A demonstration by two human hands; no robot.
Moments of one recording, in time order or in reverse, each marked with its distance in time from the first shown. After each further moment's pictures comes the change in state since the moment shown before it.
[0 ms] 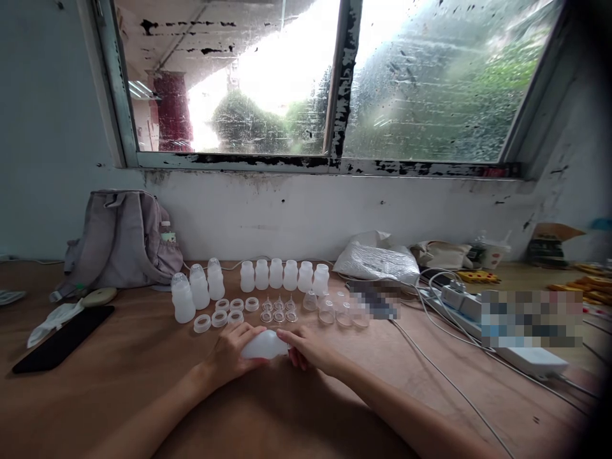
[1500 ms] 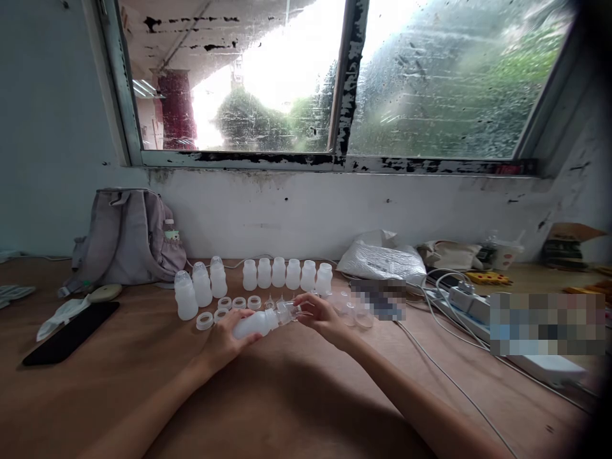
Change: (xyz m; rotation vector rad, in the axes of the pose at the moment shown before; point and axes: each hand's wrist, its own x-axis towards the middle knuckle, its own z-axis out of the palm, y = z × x) left_hand 0.008 0.000 -0.017 -0.278 0.080 -0.362; right_hand 0.011 -0.002 -0.042 0.194 0.104 -0.447
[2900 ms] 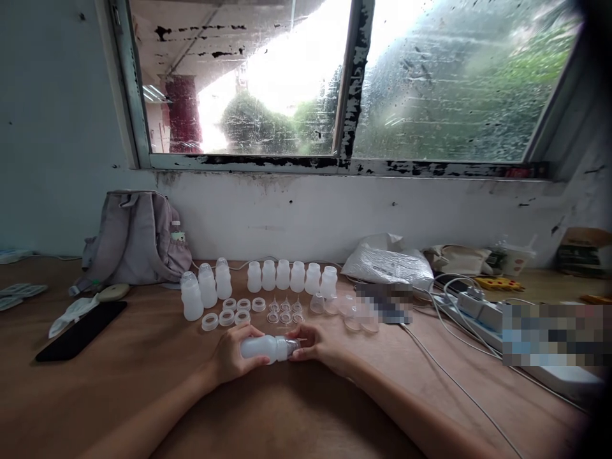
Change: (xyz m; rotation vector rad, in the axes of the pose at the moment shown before) left_hand -0.011 0.007 -0.001 -0.008 -0.128 0.093; right_hand -0.016 0.032 0.023 0.304 -0.120 0.344
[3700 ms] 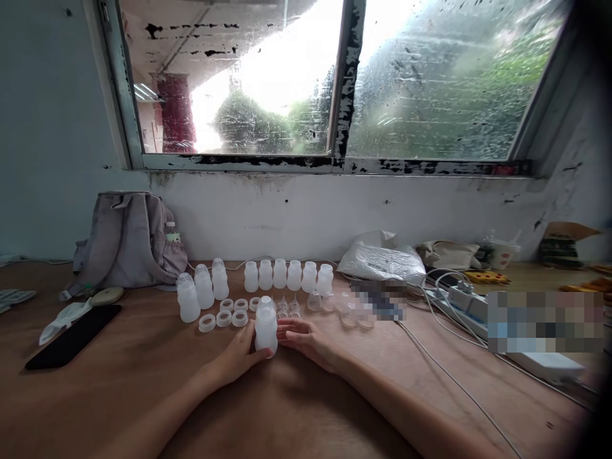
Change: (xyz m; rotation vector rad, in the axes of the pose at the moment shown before) left_hand 0.004 -0.013 0.021 -0.202 -0.176 -0.095; right_hand 0.004 -0.007 0.017 0.255 -0.033 -0.040
